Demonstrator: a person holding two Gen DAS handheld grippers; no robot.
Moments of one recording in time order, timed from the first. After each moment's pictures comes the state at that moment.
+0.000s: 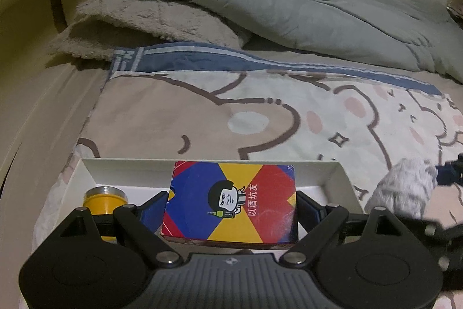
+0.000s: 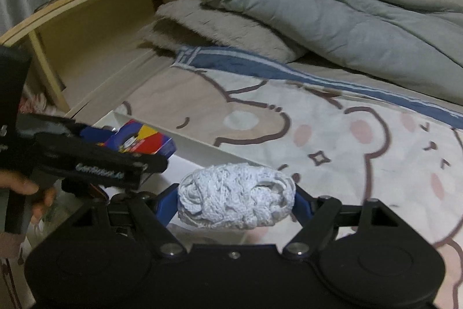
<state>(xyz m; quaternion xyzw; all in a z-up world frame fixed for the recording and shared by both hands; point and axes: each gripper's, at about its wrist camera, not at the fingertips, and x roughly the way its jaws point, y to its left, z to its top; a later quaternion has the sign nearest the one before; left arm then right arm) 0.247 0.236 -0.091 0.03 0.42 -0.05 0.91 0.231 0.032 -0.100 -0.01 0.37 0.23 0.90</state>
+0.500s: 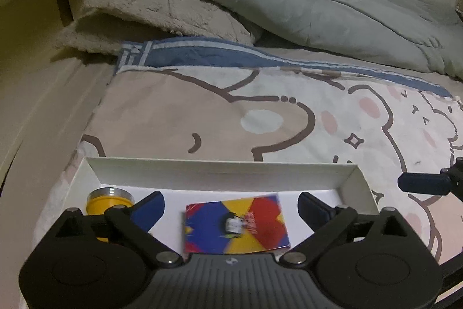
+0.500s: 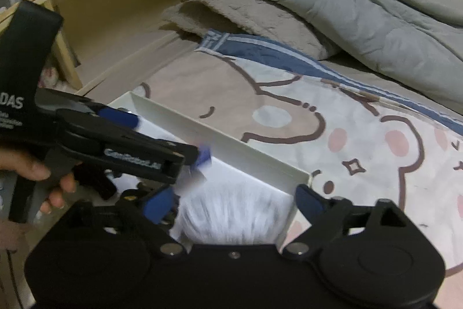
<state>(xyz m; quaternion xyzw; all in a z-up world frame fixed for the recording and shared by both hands) 0.256 0.243 -0.098 0.03 0.42 -0.03 0.91 0.240 0.068 -0.115 -0.05 0.37 0.26 0.89</state>
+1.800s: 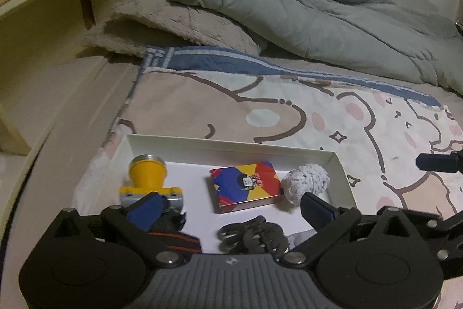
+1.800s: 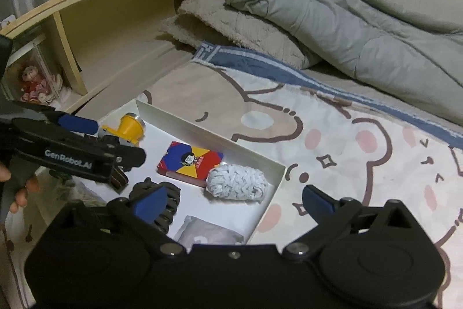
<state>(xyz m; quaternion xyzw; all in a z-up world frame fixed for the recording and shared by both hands) 0.180 0.256 -0.049 0.01 0.41 -0.01 0.91 0.199 0.038 -0.074 -0.05 0.36 0.24 0.90</state>
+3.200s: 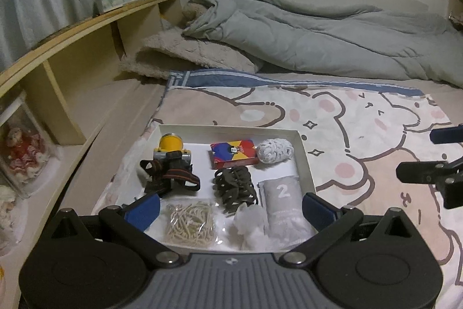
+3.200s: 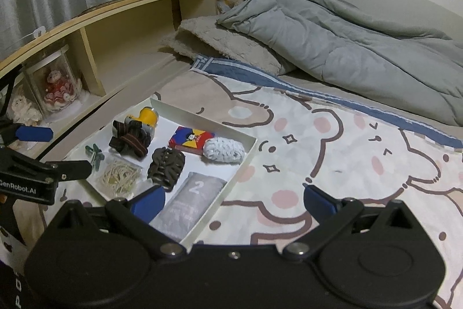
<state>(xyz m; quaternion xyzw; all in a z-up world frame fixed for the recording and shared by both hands) 0.010 0.188 0.010 0.06 0.36 0.03 0.93 0.082 -0.048 -0.017 -0.05 0.35 0.23 0.91</state>
